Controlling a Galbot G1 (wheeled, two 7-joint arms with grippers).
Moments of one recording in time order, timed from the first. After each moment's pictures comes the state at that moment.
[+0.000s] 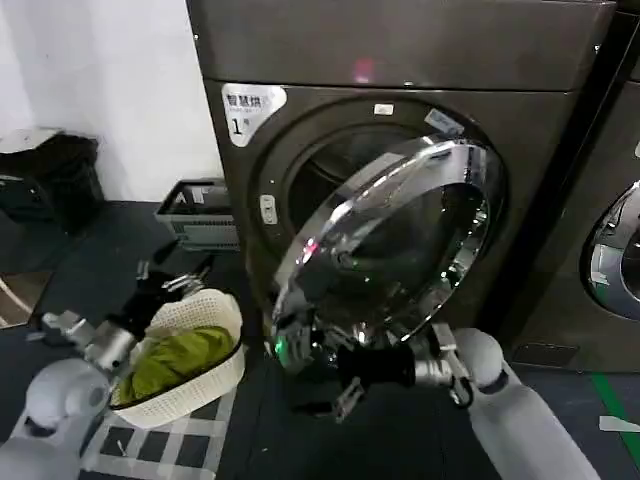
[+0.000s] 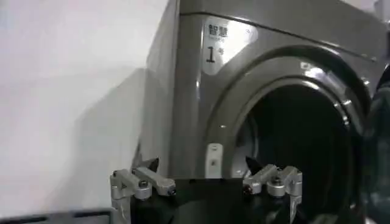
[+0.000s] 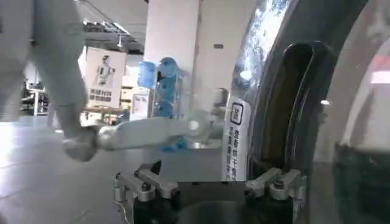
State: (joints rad) left arm 1.03 -0.93 -0.50 -1.84 -0.80 0.09 0.35; right arm -0.94 1.03 0.28 1.84 0.57 -0.05 -1.34
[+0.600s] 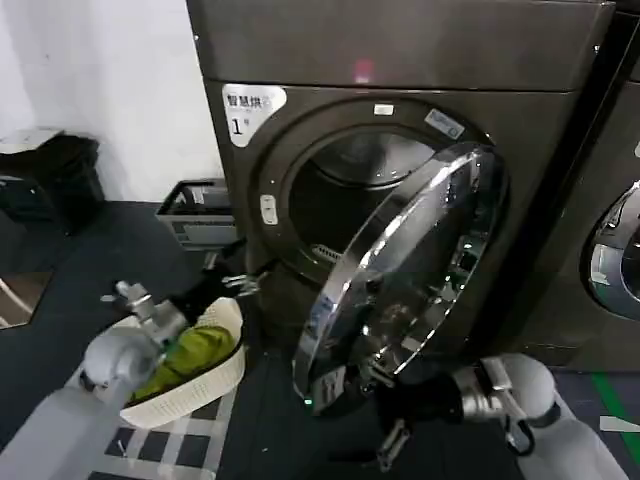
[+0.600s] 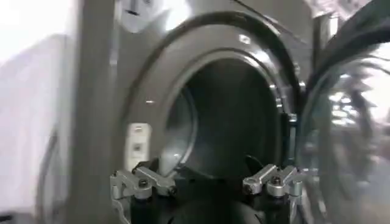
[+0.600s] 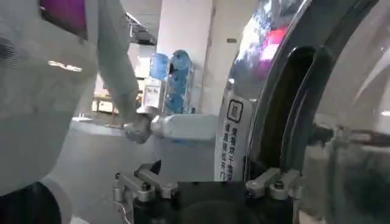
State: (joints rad) left arm 0.78 -0.87 -0.16 -1.75 -0.87 0.08 0.42; right arm -1.17 0.97 0.53 1.95 0.59 0.00 -1.39
